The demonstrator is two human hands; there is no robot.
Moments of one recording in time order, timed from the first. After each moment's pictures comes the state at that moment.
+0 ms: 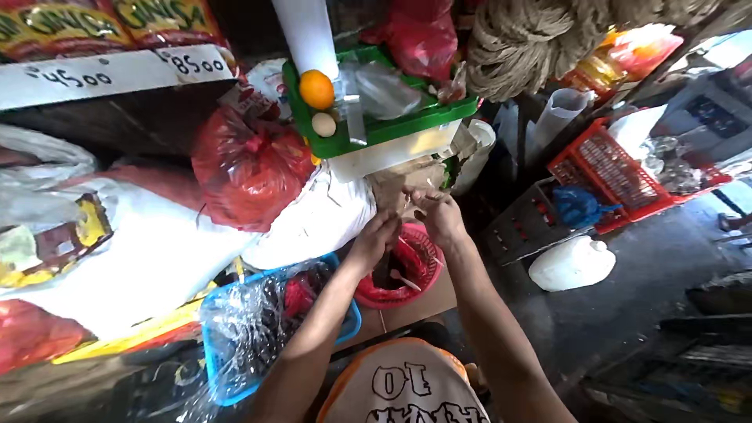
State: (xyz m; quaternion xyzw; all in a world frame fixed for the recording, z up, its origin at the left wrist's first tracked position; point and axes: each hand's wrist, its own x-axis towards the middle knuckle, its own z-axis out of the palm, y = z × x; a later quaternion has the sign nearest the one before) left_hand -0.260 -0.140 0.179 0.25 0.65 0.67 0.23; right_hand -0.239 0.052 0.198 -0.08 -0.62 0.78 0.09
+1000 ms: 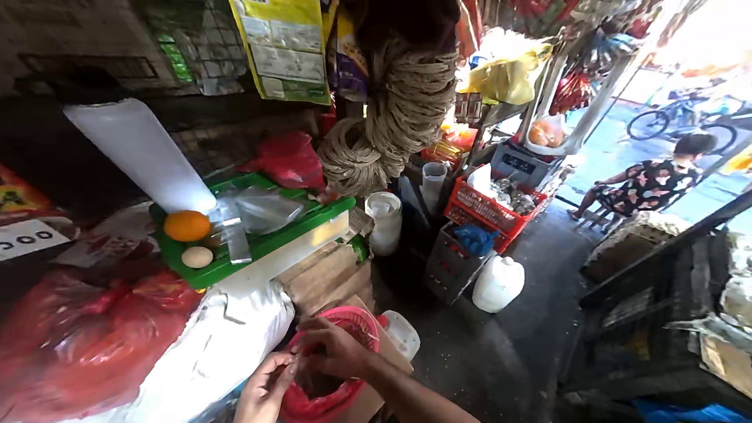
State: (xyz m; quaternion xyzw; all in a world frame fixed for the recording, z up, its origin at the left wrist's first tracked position) left_hand -0.227 -0.180 0.144 0.28 0.74 0.61 0.06; right_hand -0.196 0.025 0.145 0.18 -0.80 0.56 0.12
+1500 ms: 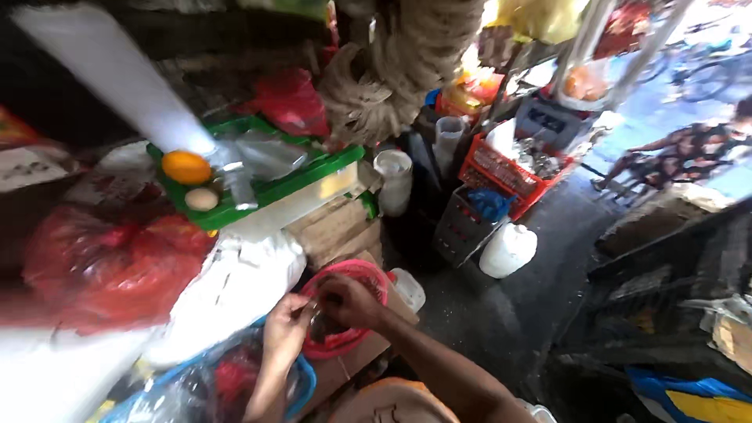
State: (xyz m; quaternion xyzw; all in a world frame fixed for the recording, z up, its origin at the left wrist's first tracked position) left_hand -0.217 -0.164 0.152 0.22 0.79 0.57 0.04; right_hand -0.173 0.020 0.165 0.13 -0.81 0.55 0.13
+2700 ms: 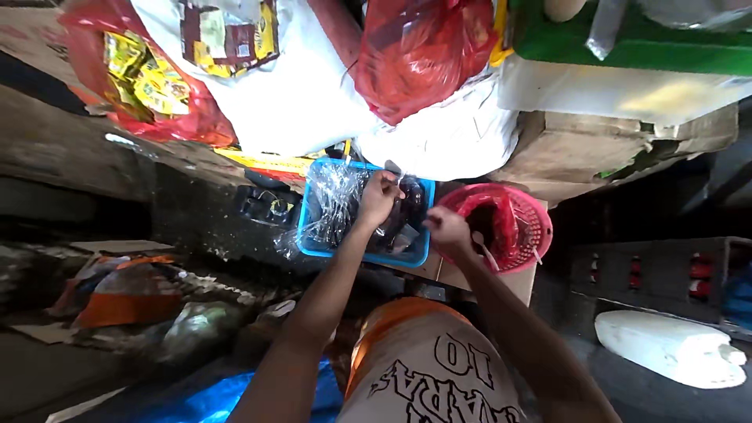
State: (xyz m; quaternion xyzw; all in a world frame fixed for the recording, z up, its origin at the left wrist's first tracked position) left_hand -0.239 -0.335 0.060 -0.12 0.82 0.55 0.03; right_hand -0.215 -0.114 0.035 0.11 -0.92 0.35 -0.14
